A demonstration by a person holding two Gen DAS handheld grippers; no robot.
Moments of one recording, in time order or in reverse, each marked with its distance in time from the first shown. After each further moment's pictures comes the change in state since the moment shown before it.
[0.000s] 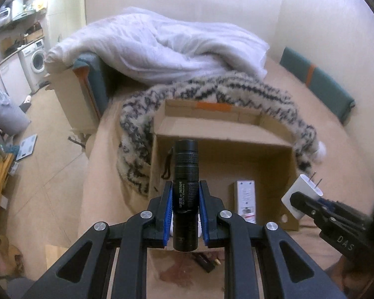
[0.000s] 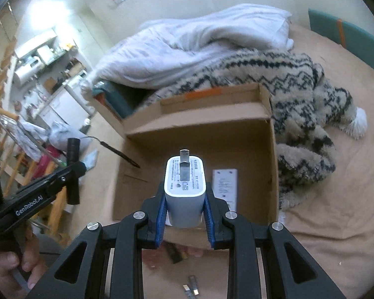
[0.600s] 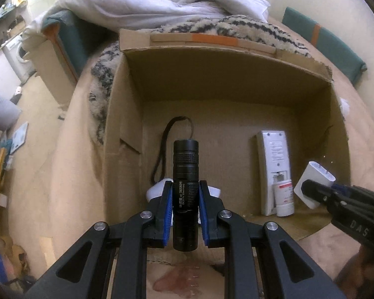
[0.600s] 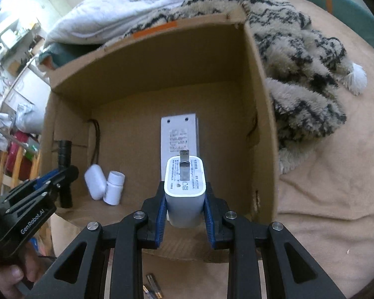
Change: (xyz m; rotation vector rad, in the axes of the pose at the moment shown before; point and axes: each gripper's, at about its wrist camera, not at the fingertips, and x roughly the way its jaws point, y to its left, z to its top) left arm 0.119 -0.009 -0.051 0.064 0.171 0.027; right arm 0.086 -0.037 -0.032 0.061 0.236 -0.128
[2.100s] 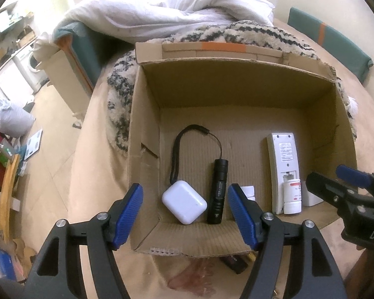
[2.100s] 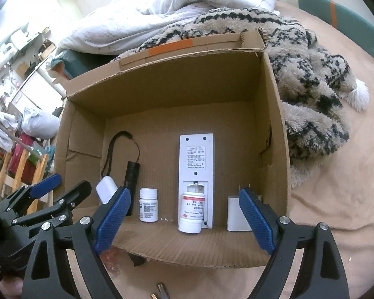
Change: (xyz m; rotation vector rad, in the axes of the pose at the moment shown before) left arm -0.017 0.003 -0.002 0.022 -0.043 0.074; right arm -0.023 0.014 0.003 -0.036 -0.117 0.020
